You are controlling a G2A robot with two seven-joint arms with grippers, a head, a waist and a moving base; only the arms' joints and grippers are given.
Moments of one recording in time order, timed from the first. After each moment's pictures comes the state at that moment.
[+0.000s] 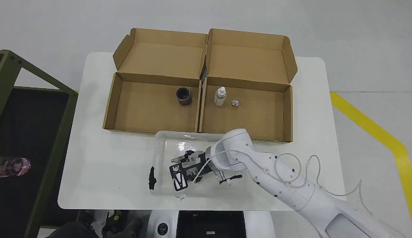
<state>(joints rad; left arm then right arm) -0.19 -0.18 -0.57 -1.44 2.04 -0.23 0.13 -0.84 -1.31 0.56 -1.51 -1.37 -0.97 0.46</state>
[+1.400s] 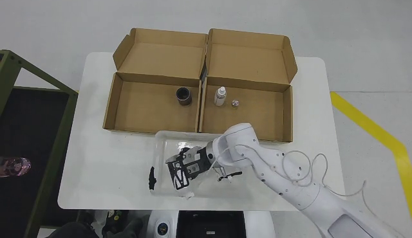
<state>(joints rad) -0.19 -0.18 -0.57 -1.44 2.04 -0.23 0.13 -0.85 -1.30 0.64 -1.61 -1.33 -1.01 0.40</state>
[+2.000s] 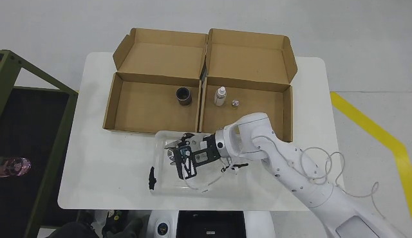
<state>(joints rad) -0.19 -0.18 -0.57 -1.44 2.04 -0.23 0.13 -0.84 -1.27 0.75 -1.71 -1.29 -1.00 0.37</state>
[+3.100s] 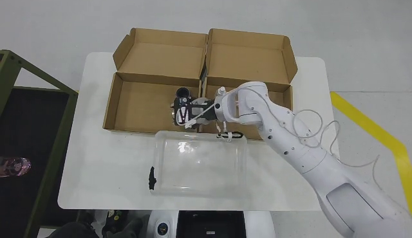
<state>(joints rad) -0.19 -0.18 -0.57 -1.44 2.04 -0.23 0.13 -0.58 -1.35 0.68 -1.34 -1.15 -0.87 0.41</state>
